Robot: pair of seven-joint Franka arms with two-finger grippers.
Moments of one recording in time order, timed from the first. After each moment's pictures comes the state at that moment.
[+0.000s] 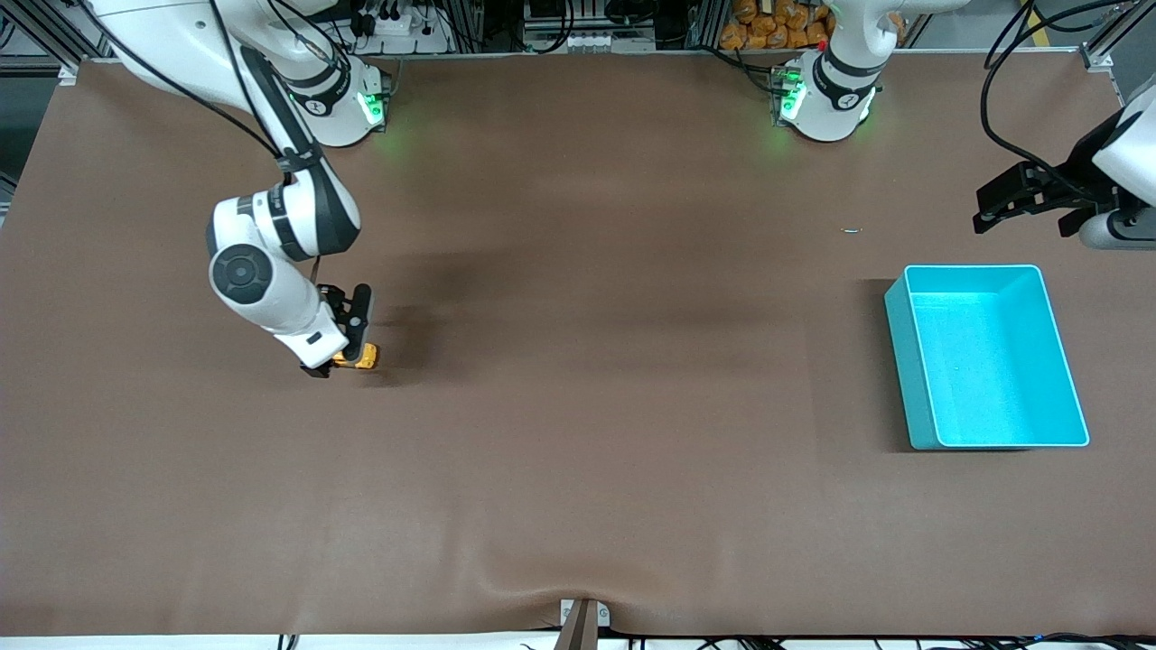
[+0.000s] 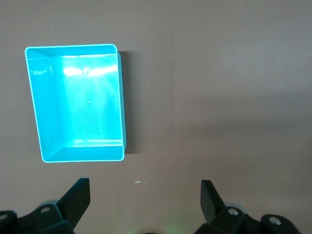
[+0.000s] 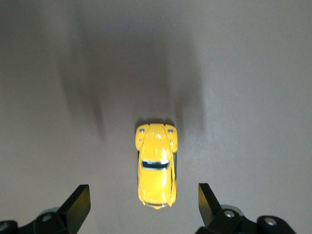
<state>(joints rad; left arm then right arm) -0.05 0.03 -0.03 -1.47 -0.01 1.47 -0.04 0.24 0.33 -0.02 -2.11 -0.11 2.34 -1.19</state>
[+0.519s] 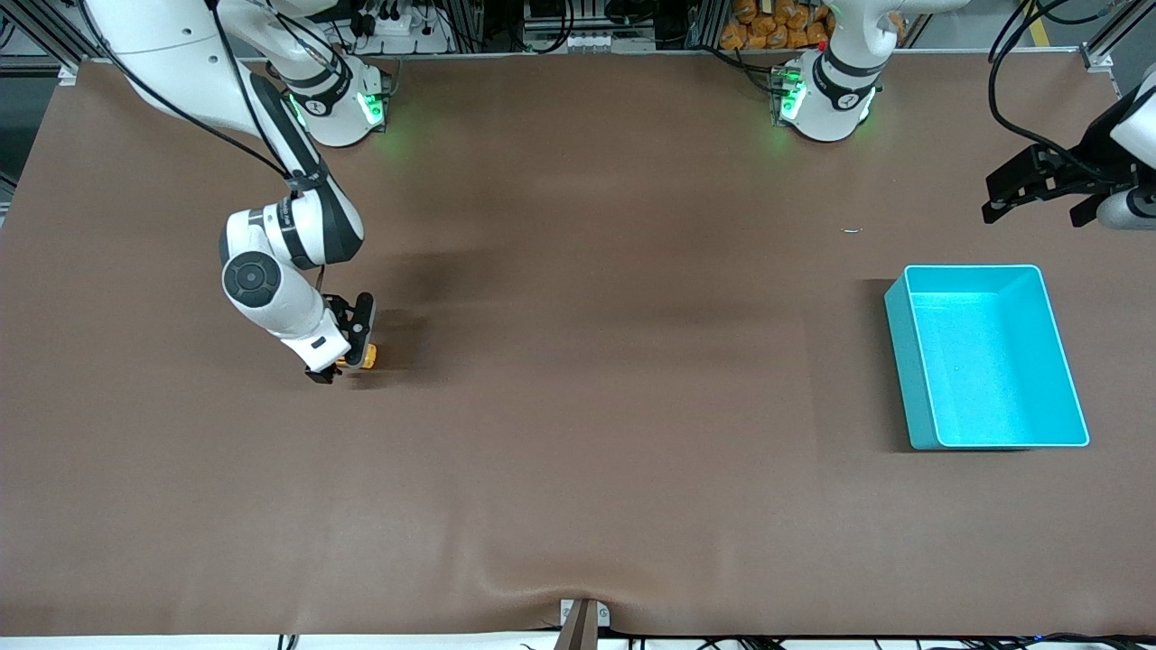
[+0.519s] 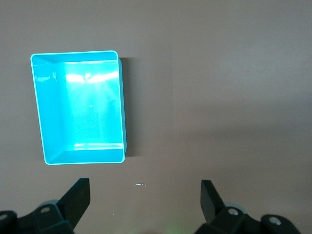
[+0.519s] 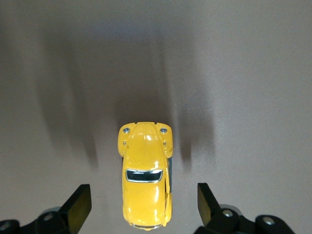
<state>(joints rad) -0.05 0.00 -0.04 -1.45 -0.01 1.46 -0.04 0.21 0.40 -0.03 -2.16 -0.12 2.52 -1.20</state>
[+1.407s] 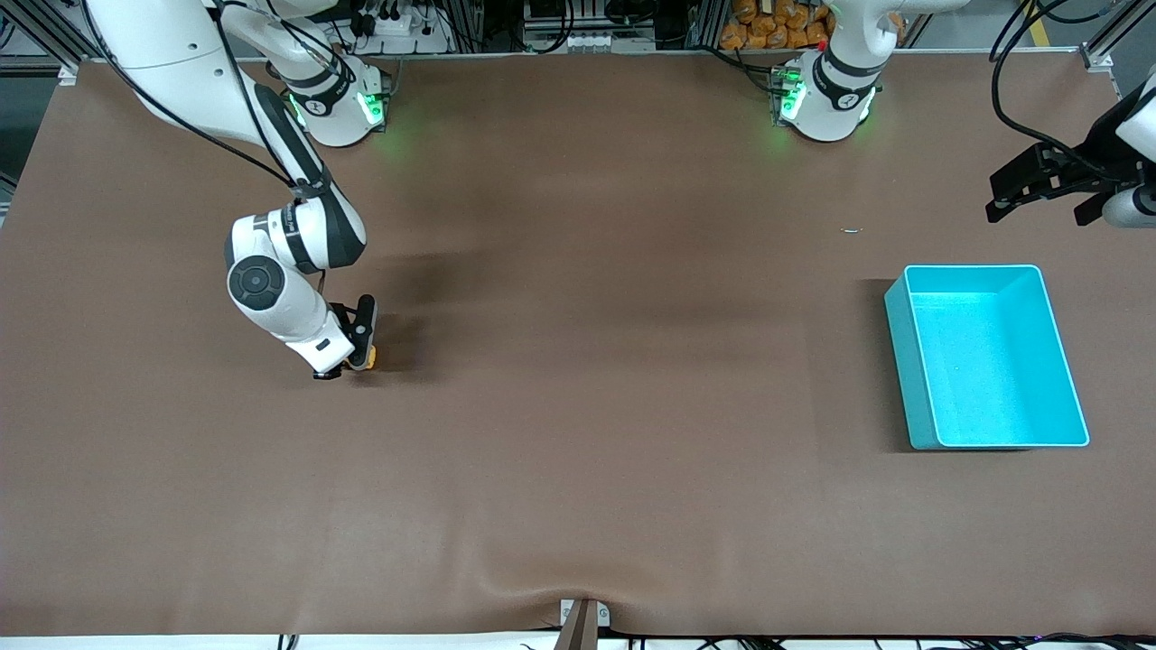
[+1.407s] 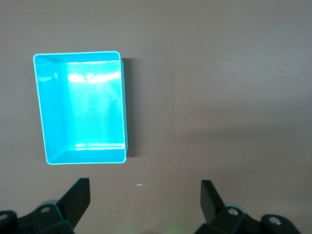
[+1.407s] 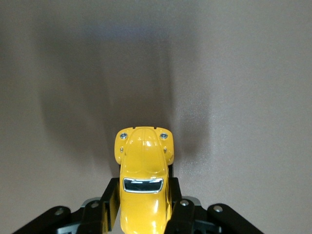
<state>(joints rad) -0.05 0.00 -0.03 -1.45 -0.01 1.47 -0.04 0.20 0.43 -0.03 -2.16 -0.12 2.55 -1.24</state>
